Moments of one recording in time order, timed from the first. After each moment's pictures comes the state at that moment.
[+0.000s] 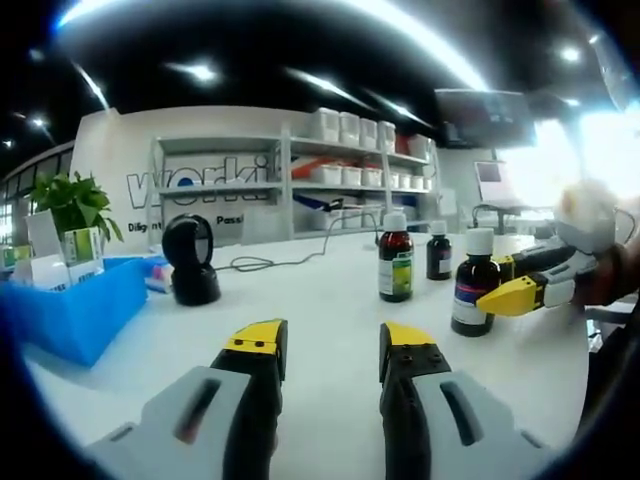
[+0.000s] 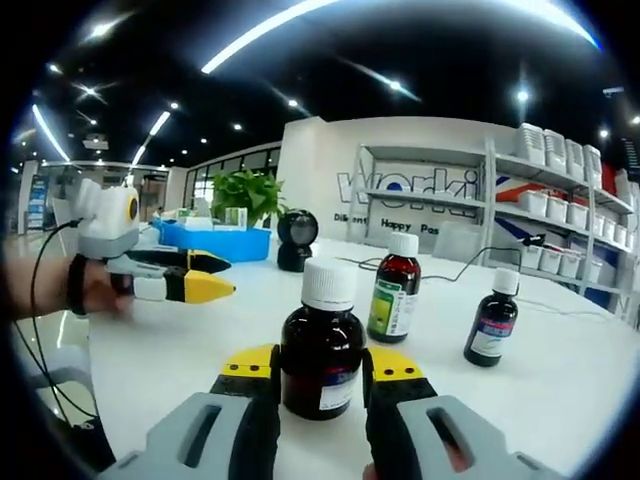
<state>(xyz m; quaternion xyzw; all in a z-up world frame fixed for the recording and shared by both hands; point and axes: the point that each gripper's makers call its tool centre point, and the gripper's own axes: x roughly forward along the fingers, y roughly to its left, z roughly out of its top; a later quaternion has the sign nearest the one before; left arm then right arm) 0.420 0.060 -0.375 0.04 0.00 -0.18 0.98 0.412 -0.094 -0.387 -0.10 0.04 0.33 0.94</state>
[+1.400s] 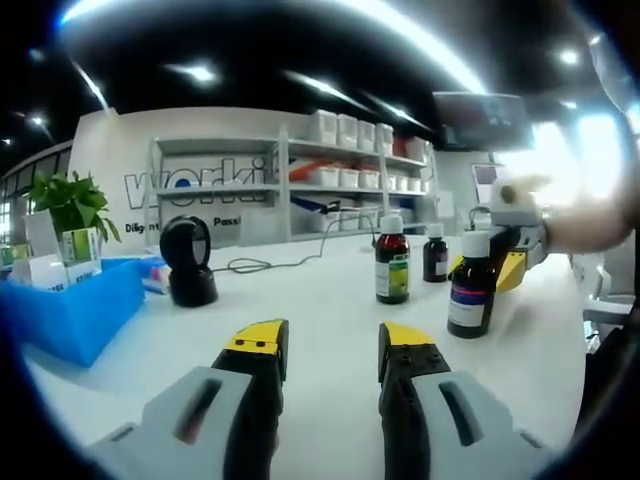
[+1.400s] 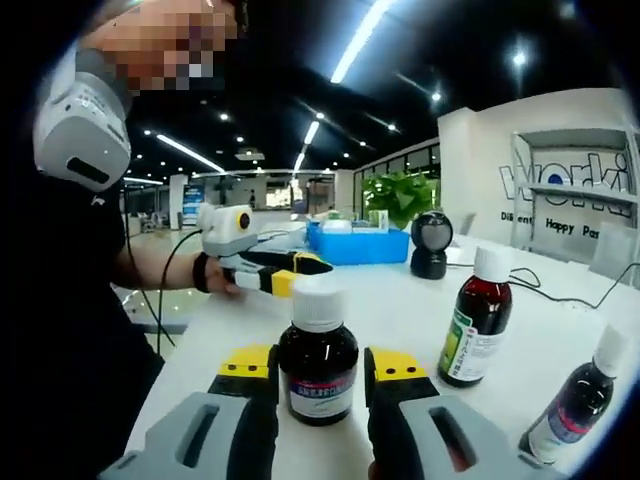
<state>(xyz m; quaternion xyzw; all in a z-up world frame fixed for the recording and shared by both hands) 0.418 0.058 -0.374 0.03 -0.01 -0.19 0.98 0.416 -0.086 -0.380 -0.08 0.07 0.68 0.72</state>
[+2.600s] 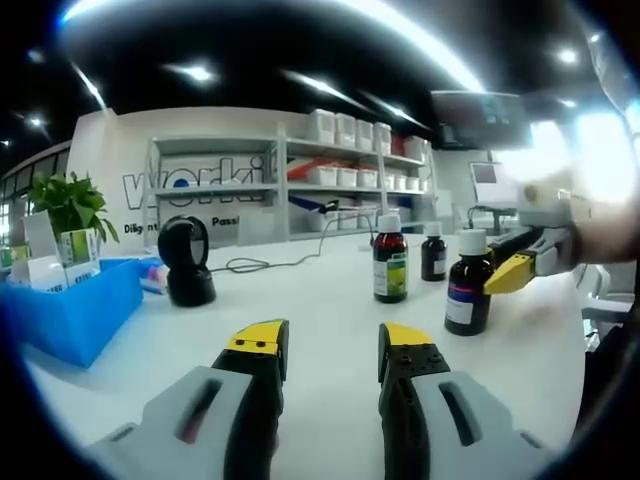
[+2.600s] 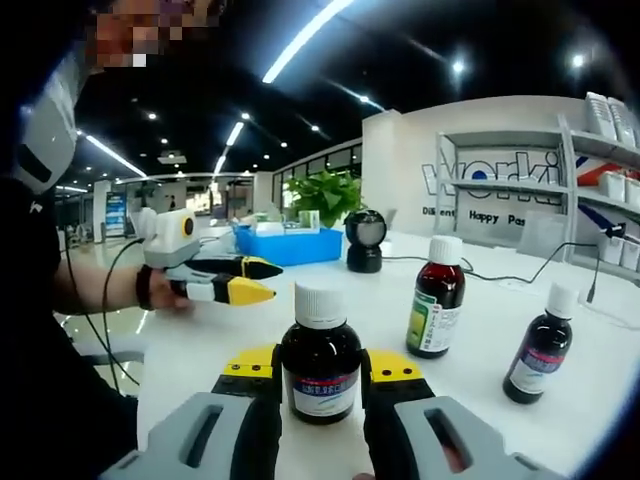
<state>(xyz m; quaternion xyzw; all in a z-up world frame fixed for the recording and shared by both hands) 0.417 0.056 -0.374 0.04 -0.01 -0.19 0.98 0.416 -0.090 -0.380 -0.06 0.07 0.49 0.86</state>
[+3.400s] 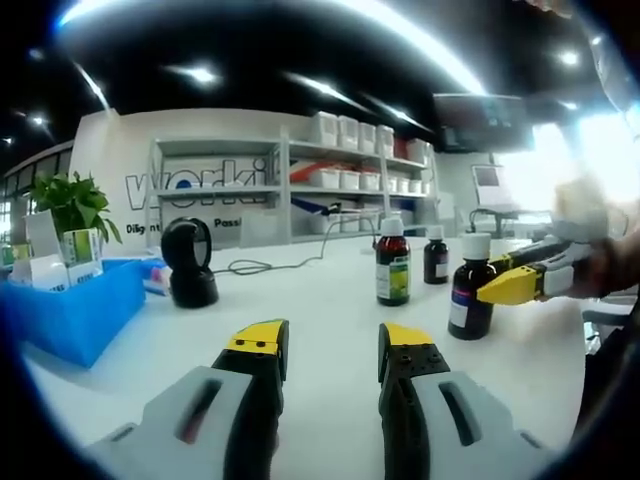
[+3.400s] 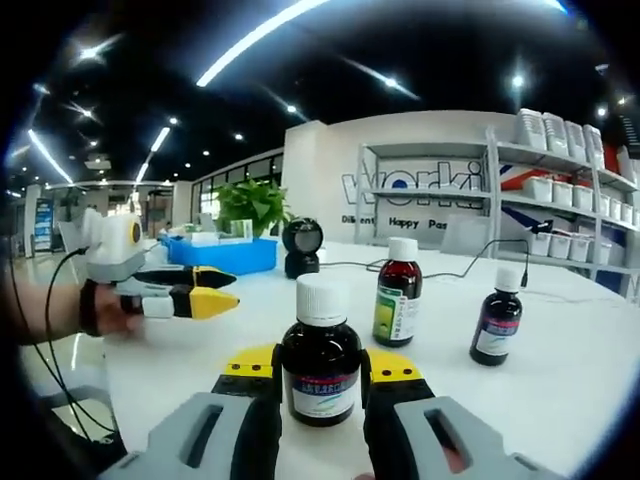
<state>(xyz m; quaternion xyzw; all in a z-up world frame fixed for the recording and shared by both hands) 0.417 0.058 -0.373 0.03 -0.01 -0.18 0.98 0.411 -0.093 -0.380 -0.05 0.05 0.33 0.94</state>
